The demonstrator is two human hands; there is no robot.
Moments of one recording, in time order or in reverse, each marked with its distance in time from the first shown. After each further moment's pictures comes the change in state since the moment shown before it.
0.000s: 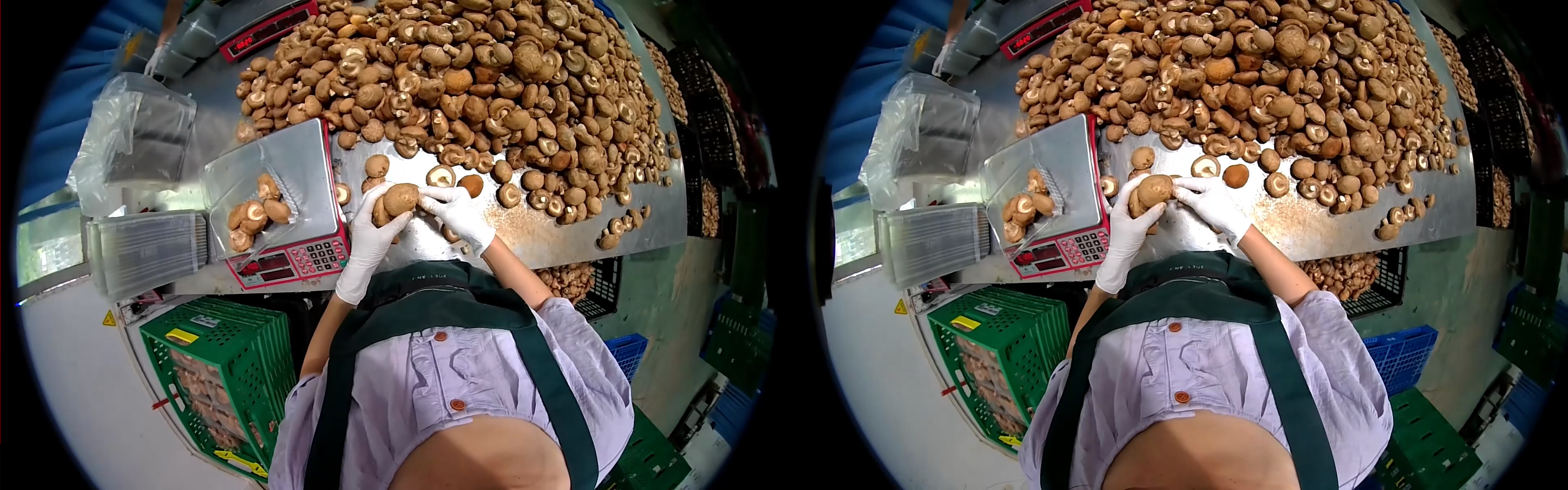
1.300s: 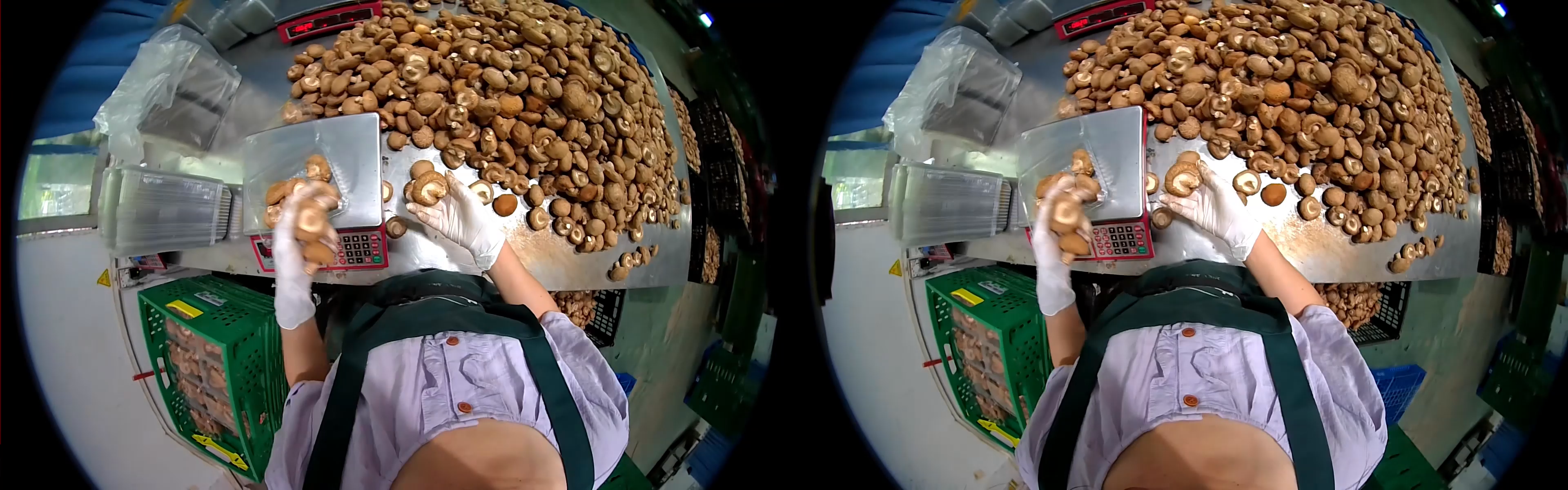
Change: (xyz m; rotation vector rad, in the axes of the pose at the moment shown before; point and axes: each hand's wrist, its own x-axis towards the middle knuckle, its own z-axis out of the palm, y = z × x) left_hand -0.027 0.078 -0.163 -0.572 0.244 -0.298; right_hand 0.040 -0.006 0.052 1.151 -0.290 0.331
